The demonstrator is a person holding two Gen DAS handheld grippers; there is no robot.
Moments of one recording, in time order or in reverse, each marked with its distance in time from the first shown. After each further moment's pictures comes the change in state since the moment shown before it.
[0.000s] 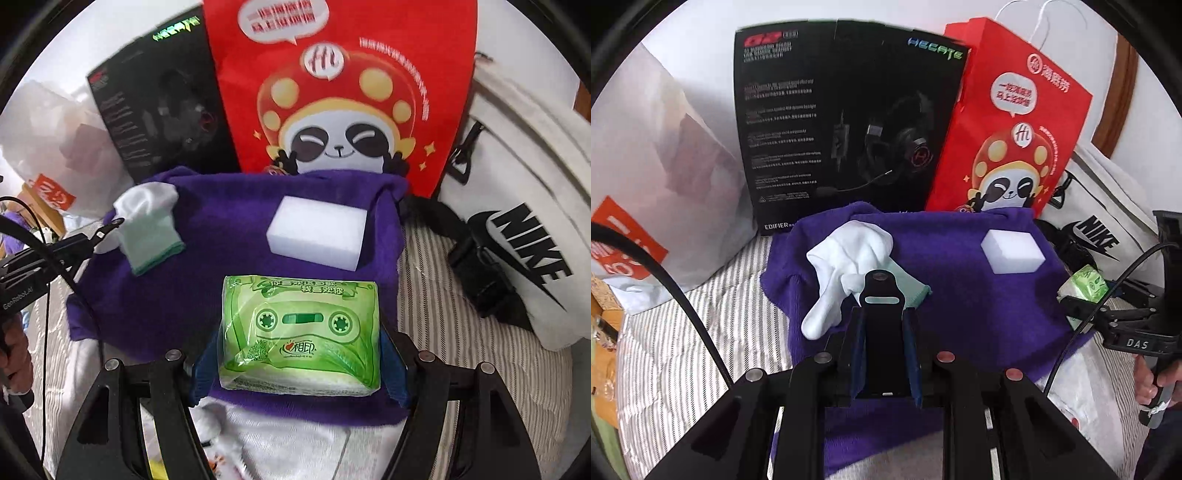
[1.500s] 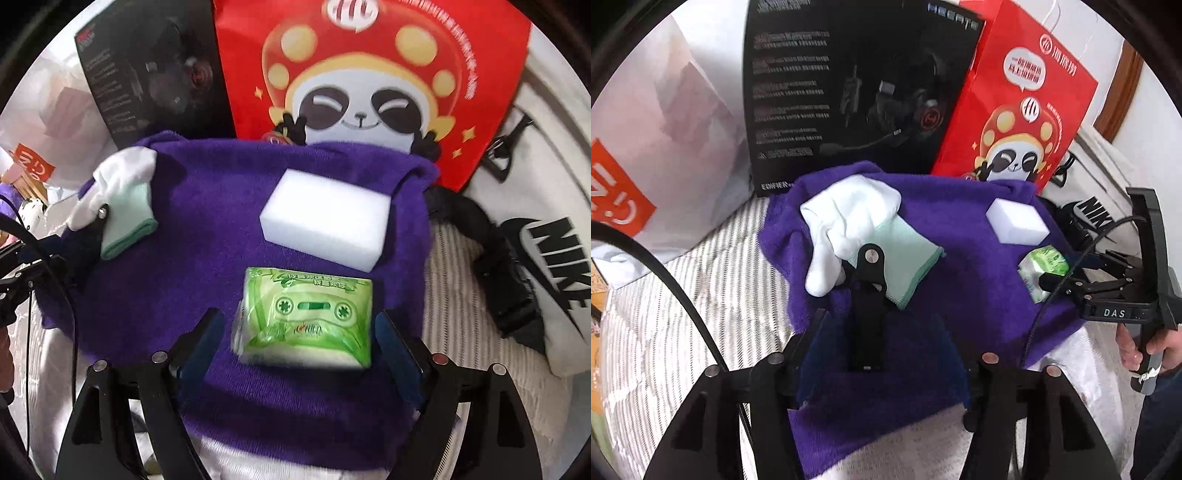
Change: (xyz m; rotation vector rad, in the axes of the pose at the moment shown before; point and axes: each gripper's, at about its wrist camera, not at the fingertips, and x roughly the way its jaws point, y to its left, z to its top) left arm 0.021 0.016 -0.019 -0.020 0.091 -0.055; right arm 0.035 0.006 0.012 -0.080 0.089 -0.026
